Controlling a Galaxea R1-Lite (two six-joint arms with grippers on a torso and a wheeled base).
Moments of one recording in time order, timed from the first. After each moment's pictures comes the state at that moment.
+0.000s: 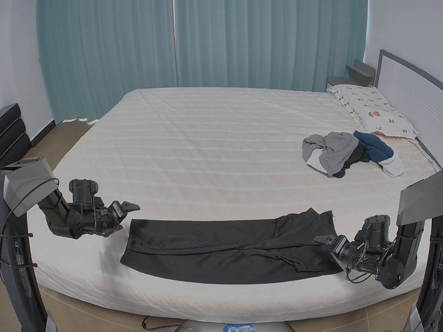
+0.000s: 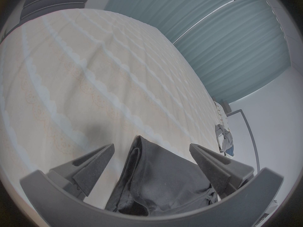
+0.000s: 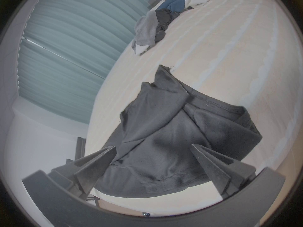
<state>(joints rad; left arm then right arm) 0.07 2.30 -0.88 -0.71 -0.37 -0.68 0.21 2.24 -0.23 -1.39 0.13 0.93</state>
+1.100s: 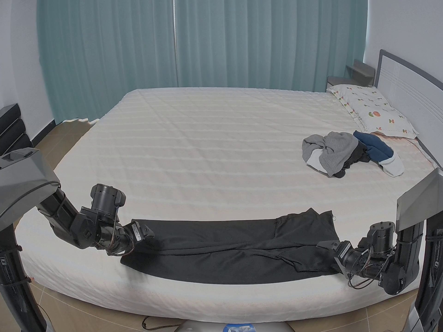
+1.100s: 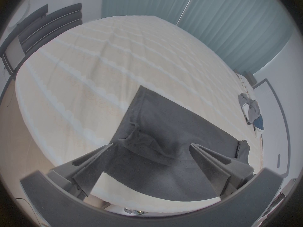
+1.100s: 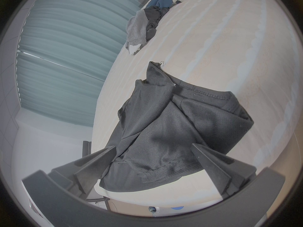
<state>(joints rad) -0.19 2.09 -0.75 -0.39 -0.01 -0.63 0.18 2.30 -0.14 -1.55 0.20 1.00</state>
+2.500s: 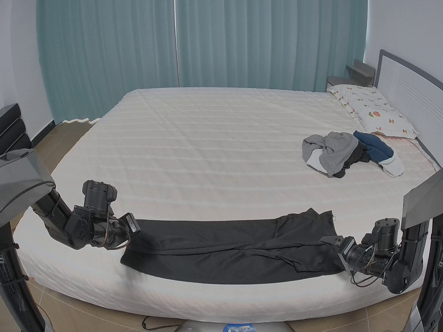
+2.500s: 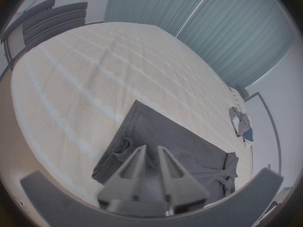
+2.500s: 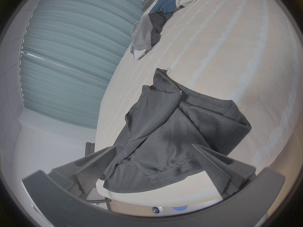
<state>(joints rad) -0.15 2.07 -0.71 -0.53 -0.05 -0.68 0.17 2.25 -0.12 -1.55 0.20 1.01</state>
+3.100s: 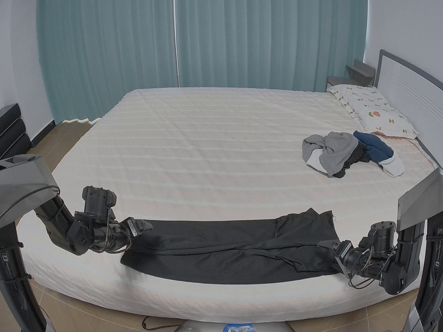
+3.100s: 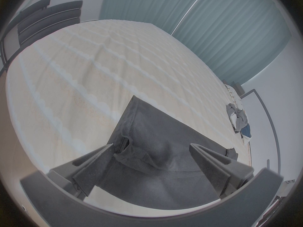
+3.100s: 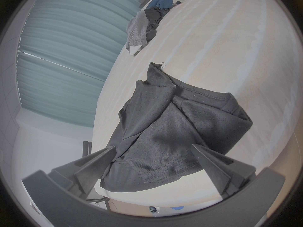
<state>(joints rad) -0.14 2.11 -0.67 -0.63 -0.10 -0.65 0.18 2.30 -0.13 -1.55 0.20 1.00</state>
